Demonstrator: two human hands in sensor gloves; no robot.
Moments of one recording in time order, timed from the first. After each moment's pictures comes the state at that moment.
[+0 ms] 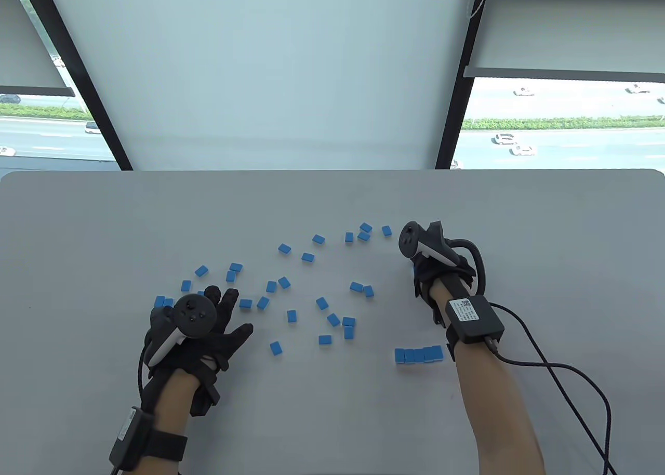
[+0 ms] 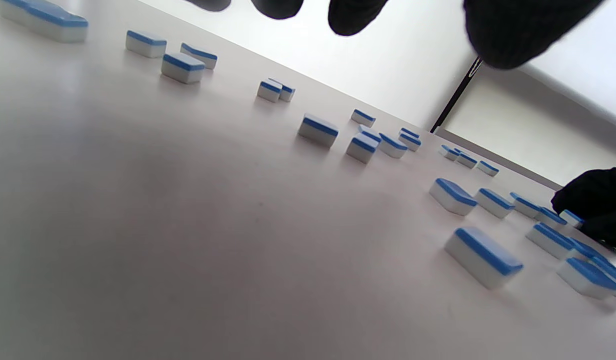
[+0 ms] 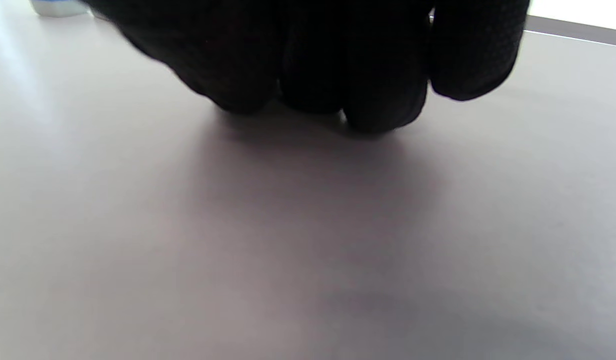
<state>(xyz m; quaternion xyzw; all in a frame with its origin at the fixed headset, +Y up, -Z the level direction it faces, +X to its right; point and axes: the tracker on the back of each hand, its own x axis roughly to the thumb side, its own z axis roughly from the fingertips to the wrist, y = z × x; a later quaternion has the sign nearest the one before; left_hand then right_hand) -0.278 -0.736 -0.347 -0.11 -0.02 0.19 0.98 0.154 -0.748 -0.503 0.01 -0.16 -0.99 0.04</state>
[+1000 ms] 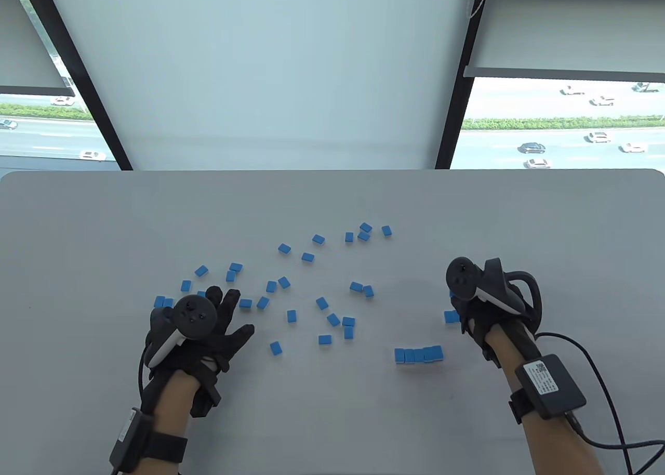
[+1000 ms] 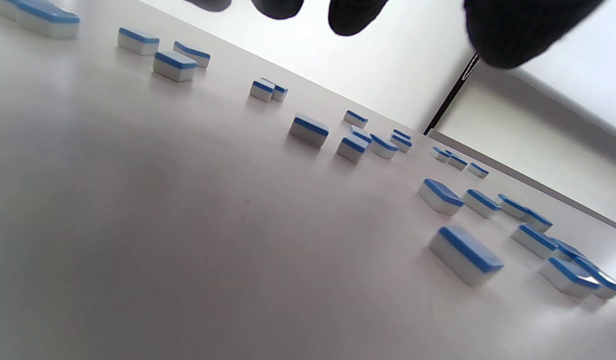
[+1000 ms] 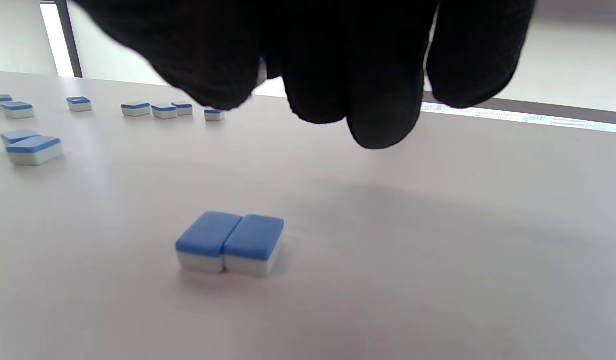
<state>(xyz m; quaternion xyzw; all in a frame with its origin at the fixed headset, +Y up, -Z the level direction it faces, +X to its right) -0.276 -0.736 -0.345 -0.11 -0.03 0.20 0.97 0.225 -0.705 -0.389 -0.03 -0.04 -1.00 0.01</state>
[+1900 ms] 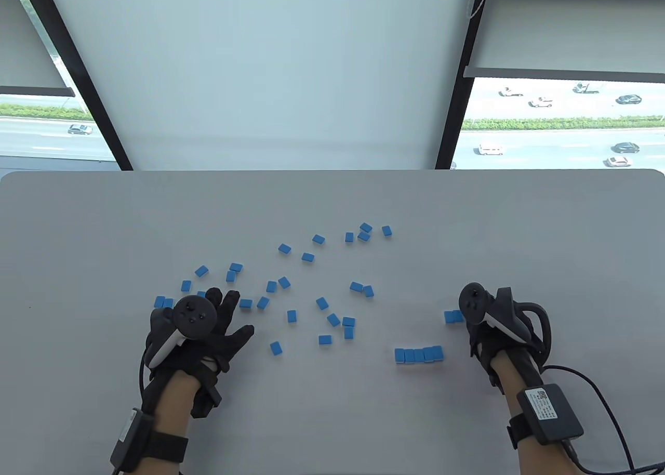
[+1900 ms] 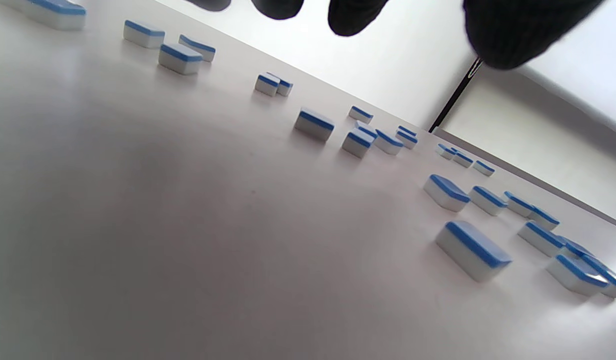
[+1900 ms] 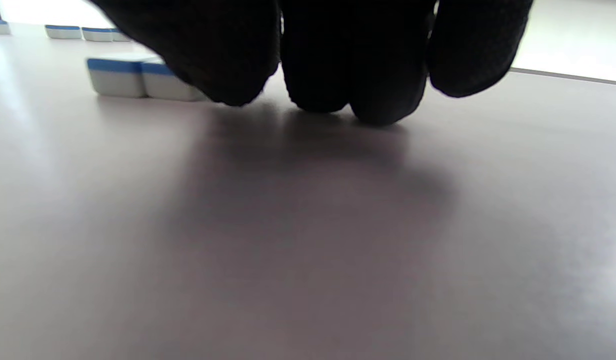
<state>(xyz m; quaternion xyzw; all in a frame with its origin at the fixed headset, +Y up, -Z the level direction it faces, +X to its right) -0.277 -0.739 -0.345 -0.11 -0.03 0.20 0.97 0.243 -0.750 -0.380 0.02 -0.07 -1.00 0.03</state>
